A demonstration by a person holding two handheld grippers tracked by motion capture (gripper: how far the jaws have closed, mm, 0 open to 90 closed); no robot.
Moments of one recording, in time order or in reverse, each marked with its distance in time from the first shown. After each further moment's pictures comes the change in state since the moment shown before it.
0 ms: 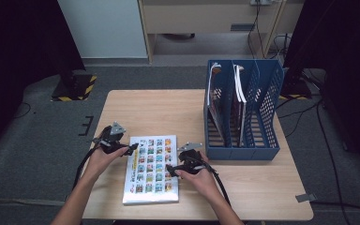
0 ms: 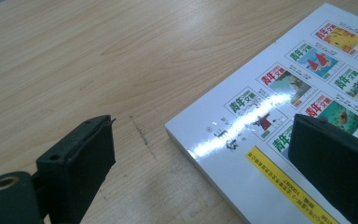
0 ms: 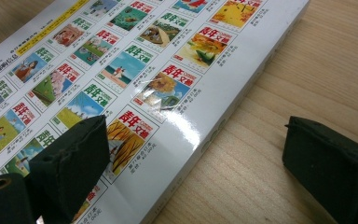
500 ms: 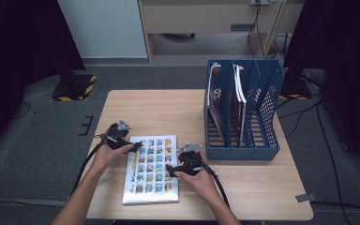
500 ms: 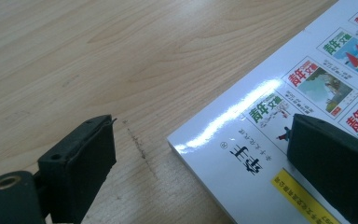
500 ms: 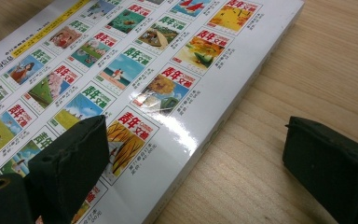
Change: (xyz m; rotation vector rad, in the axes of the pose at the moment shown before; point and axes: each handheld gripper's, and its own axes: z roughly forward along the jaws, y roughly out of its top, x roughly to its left) left arm 0.006 0.005 0.030 0.073 -0.029 -0.024; right arm 0.004 -0.002 -0.001 -0.024 -0.030 -0.017
